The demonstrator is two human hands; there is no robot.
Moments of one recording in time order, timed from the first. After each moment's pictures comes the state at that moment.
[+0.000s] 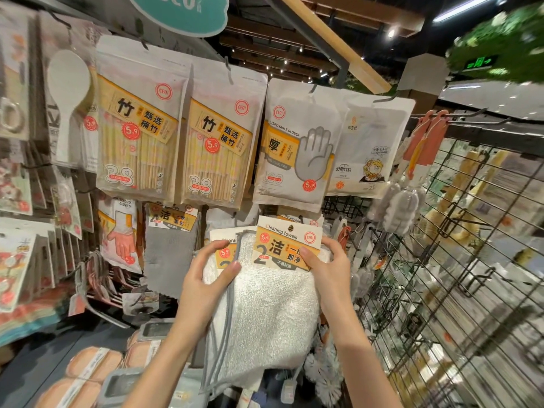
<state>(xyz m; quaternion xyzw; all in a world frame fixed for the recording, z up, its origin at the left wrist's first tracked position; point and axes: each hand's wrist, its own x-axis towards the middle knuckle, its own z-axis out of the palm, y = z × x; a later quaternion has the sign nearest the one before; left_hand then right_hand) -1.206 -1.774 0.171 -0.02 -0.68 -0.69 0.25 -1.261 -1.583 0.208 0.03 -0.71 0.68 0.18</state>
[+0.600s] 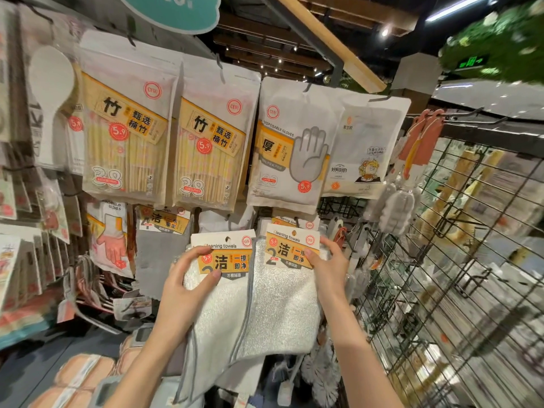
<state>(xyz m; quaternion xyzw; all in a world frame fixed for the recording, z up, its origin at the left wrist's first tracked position) -1.219 -1.794 0.157 -0.01 -0.71 -0.65 0.27 -1.312 -1.565 0.185 -0.05 -0.70 0.68 0.20</state>
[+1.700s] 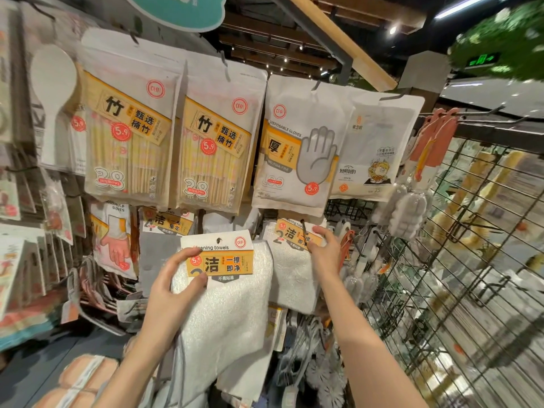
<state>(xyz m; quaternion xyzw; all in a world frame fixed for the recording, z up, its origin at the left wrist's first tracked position) -1.212 -1.807 0.167 0.01 -0.69 -0.67 0.27 -1.383 -1.570 0.177 -0.05 -0.79 0.57 0.22</state>
